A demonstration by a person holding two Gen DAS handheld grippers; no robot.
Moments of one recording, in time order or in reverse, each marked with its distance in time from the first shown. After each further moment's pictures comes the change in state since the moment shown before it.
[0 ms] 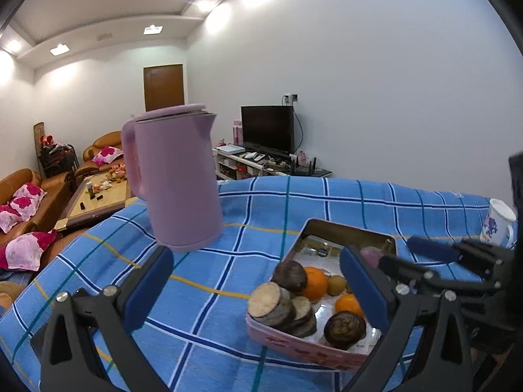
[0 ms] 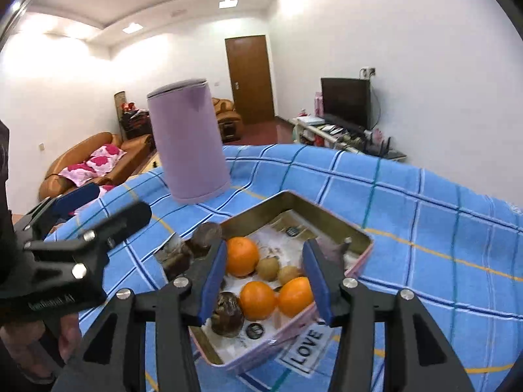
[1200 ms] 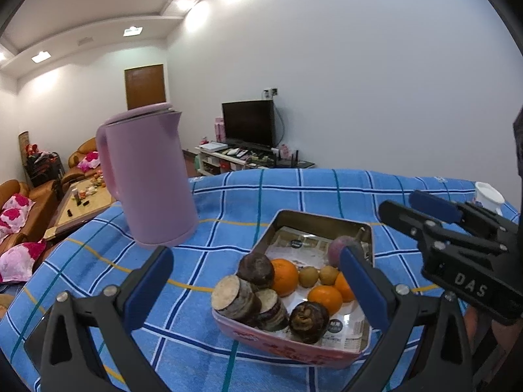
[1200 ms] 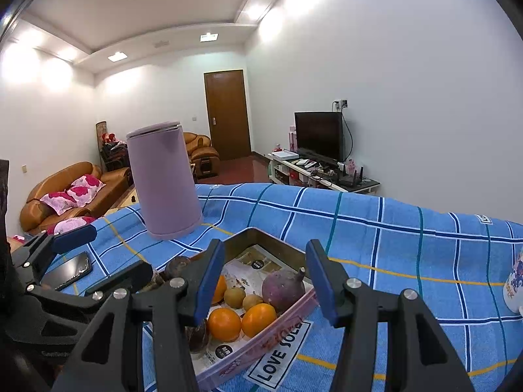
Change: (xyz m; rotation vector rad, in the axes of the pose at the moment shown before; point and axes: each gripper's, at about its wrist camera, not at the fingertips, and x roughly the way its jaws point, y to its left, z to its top) left arm -0.002 -0.026 -0.003 0.056 0.019 -0.071; right arm -0.023 -0.019 -0.002 0.035 -0.159 -0.097
